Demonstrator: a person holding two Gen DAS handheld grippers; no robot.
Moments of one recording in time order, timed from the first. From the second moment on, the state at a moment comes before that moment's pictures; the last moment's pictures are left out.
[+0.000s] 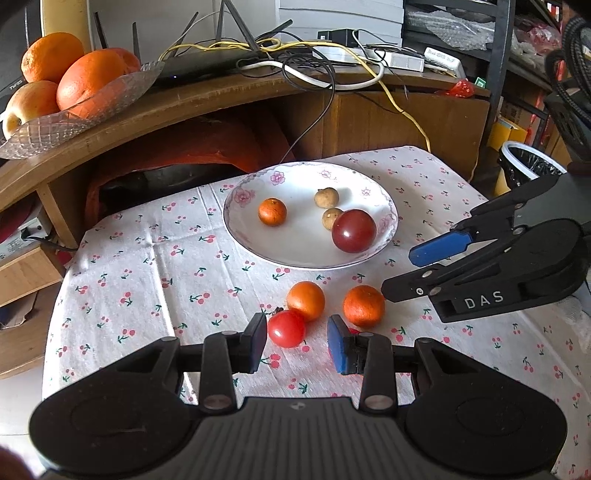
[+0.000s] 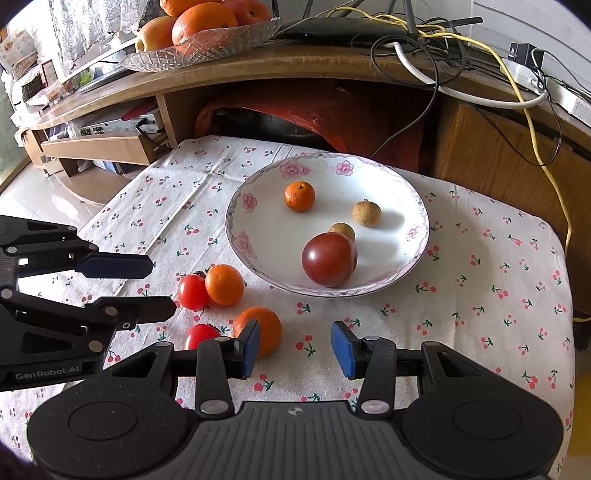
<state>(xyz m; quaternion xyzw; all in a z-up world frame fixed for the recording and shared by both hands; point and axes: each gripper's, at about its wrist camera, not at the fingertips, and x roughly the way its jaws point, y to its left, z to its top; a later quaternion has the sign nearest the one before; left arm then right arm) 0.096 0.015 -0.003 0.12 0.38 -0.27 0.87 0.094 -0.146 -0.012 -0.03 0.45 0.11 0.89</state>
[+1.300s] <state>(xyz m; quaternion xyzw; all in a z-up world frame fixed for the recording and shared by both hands) 0.090 -0.017 -0.039 0.13 0.42 -0.31 0.84 0.094 -0.149 -0.016 -0.03 0.46 0.12 0.88</state>
